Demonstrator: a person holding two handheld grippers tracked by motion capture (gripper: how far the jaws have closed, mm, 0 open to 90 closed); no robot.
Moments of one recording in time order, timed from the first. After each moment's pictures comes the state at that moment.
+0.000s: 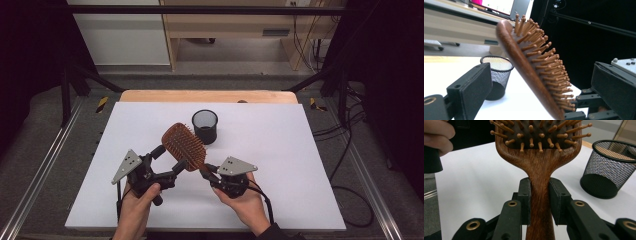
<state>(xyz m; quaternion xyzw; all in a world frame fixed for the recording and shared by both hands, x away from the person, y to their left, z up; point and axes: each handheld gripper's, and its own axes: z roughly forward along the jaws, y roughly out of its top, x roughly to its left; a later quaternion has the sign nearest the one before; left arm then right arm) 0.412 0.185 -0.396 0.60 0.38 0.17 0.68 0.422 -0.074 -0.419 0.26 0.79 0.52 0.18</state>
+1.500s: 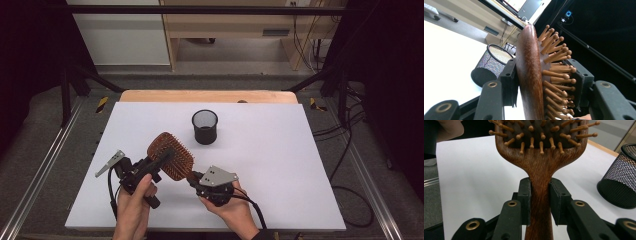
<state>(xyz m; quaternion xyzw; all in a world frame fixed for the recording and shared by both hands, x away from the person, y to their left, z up) 0.414 0.208 -0.397 0.51 0.48 0.07 0.71 0.409 -0.038 -0.431 0.22 0.81 0.50 0.20</state>
